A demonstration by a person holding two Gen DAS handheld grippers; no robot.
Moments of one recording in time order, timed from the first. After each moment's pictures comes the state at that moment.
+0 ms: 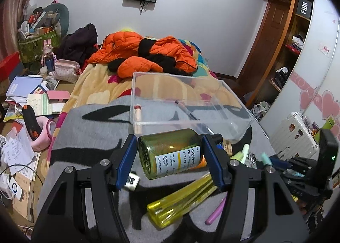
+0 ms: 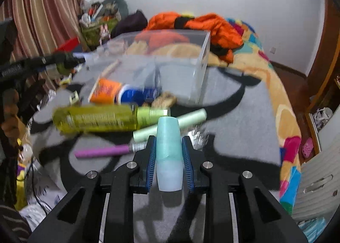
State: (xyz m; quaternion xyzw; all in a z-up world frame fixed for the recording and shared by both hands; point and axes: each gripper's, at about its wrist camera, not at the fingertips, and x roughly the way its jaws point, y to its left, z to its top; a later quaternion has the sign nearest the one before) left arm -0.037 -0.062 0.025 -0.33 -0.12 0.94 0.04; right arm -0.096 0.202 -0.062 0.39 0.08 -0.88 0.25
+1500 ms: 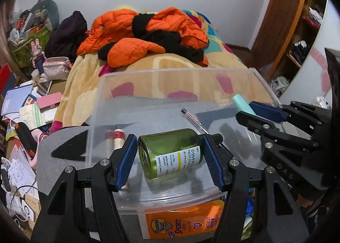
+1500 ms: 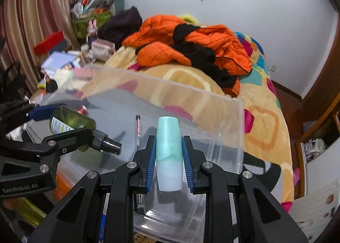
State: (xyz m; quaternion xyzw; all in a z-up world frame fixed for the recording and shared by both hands) left arm -0.186 -0.030 -0.017 -0.43 -0.05 0.90 0.02; right arm -0.259 0.094 -0.054 0.39 0.16 -0.88 0.23
